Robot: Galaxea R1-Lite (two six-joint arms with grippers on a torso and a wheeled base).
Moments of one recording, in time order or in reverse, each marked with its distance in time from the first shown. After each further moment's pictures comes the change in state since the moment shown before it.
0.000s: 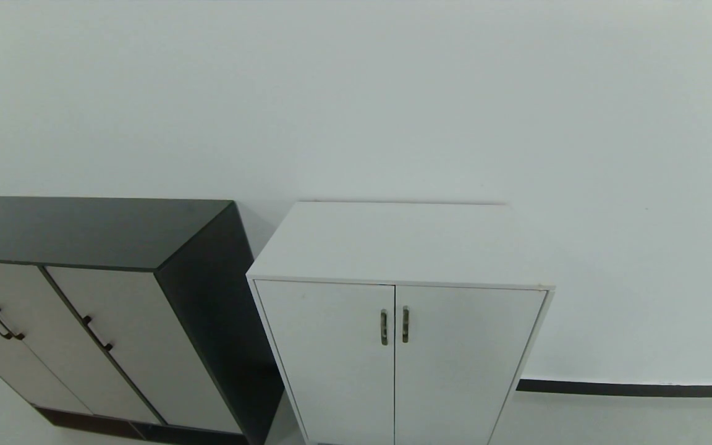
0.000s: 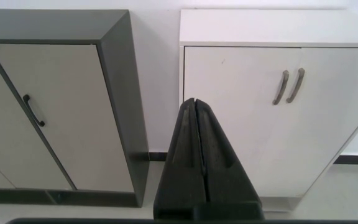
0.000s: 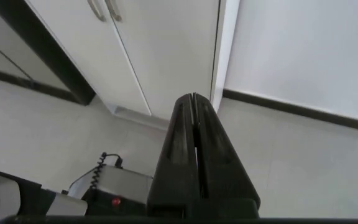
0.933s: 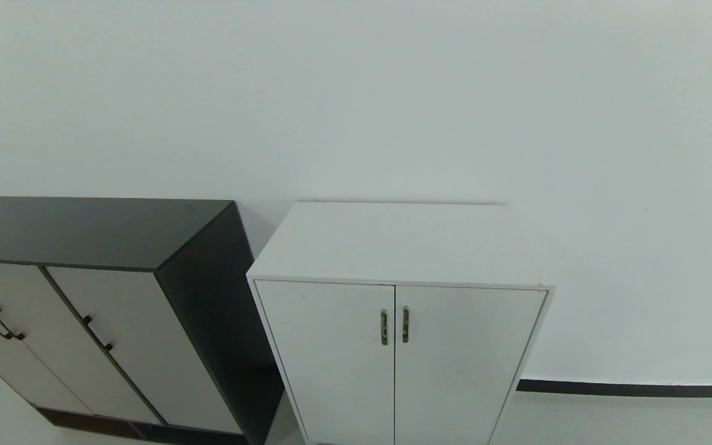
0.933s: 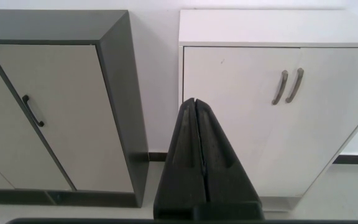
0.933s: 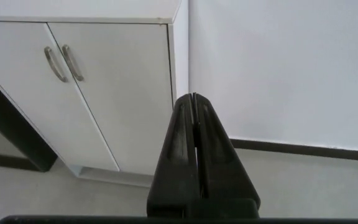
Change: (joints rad) left arm 0.000 0.000 0.000 0.000 -0.003 0.000; right arm -0.191 -0.252 0.026 -0.020 -0.032 -0.027
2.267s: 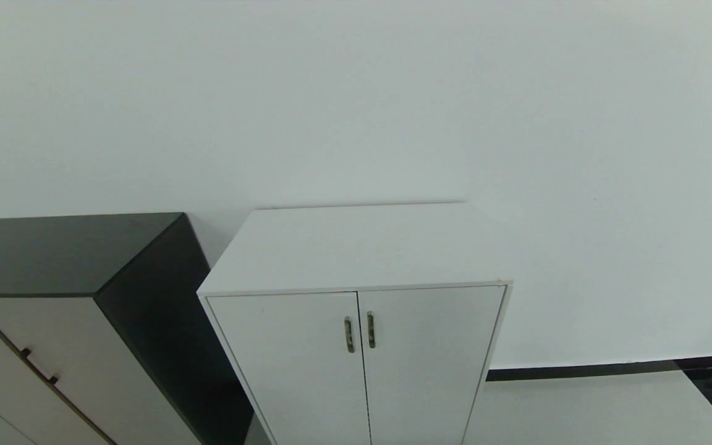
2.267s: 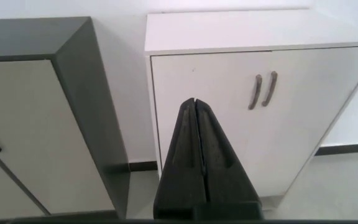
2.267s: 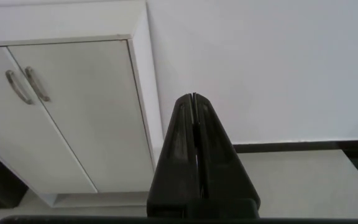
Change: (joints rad) left arm 0.000 0.000 0.000 0.000 -0.004 0.000; right arm -0.096 -0.103 0.000 -0.001 0.069 -0.002
